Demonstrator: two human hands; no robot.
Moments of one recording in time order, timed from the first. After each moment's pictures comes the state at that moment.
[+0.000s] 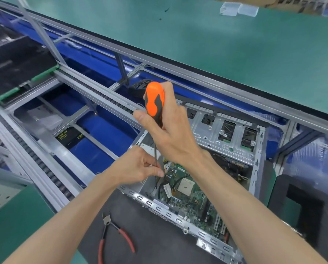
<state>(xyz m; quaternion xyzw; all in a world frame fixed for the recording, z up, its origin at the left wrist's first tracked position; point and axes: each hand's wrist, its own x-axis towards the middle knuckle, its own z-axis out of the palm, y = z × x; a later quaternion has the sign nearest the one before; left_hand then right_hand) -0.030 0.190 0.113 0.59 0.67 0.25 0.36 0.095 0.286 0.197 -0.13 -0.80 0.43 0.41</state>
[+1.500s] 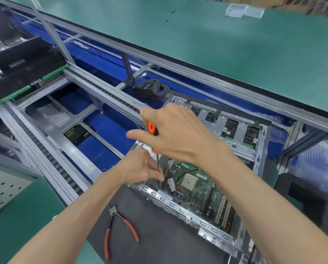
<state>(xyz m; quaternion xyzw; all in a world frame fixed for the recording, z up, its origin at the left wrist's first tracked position) -0.029 0.174 0.103 0.55 0.72 0.18 0.38 0.111 0.274 0.223 -0.14 -0.95 0.17 0.20</state>
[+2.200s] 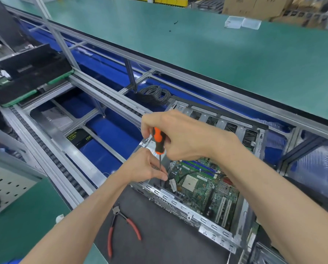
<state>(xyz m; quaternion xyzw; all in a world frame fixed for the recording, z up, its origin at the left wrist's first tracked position) -0.017 0.169 0.113 0.53 0.71 0.25 0.38 0.124 0.277 0.252 -0.06 -0.96 0.26 0.03</state>
